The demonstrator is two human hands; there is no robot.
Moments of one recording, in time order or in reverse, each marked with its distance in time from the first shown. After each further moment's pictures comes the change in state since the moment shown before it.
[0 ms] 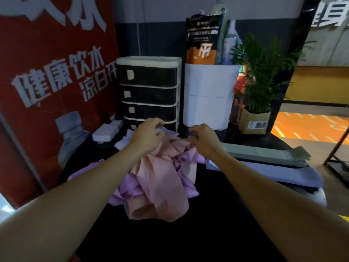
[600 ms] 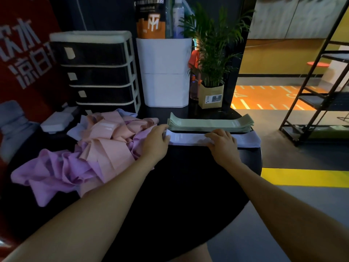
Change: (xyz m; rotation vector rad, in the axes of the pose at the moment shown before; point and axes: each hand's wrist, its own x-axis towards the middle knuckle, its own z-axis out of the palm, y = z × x) left_hand -0.047 0.082 0.129 -0.164 -0.095 -0.040; right_hand -0.122 0.138 -0.054 -0.278 0.074 0.194
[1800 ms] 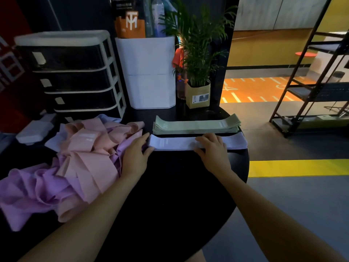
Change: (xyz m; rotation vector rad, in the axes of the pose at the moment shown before) left_hand -0.008 -0.019 0.009 -0.113 0.062 -0.058; right_hand -0.002 0.016 0.004 0.118 0.043 0.003
